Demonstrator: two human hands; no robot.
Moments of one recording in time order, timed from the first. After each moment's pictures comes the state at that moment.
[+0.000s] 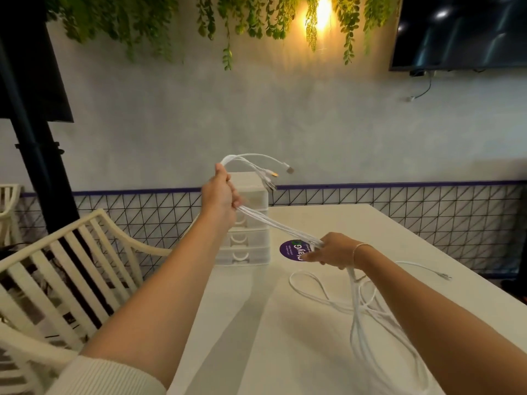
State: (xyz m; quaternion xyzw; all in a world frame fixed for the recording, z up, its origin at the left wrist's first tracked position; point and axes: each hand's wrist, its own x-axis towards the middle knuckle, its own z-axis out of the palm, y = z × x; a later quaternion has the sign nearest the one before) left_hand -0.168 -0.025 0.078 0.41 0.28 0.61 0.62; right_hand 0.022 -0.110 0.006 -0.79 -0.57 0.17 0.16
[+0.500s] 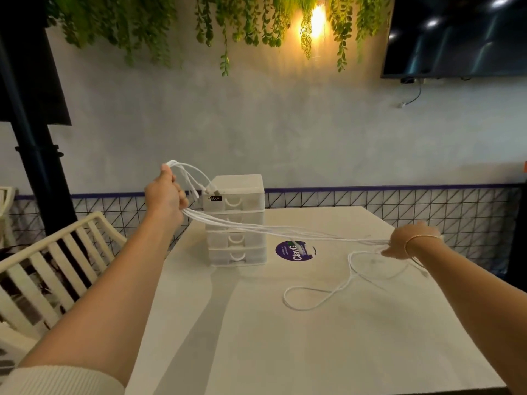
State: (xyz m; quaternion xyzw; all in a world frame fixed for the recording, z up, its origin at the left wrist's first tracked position) left_hand -0.246 -0.021 0.088 0.39 0.36 0.67 0.52; right_hand 0.121 -0.171 0.019 -0.92 -0.36 -0.09 -0.11
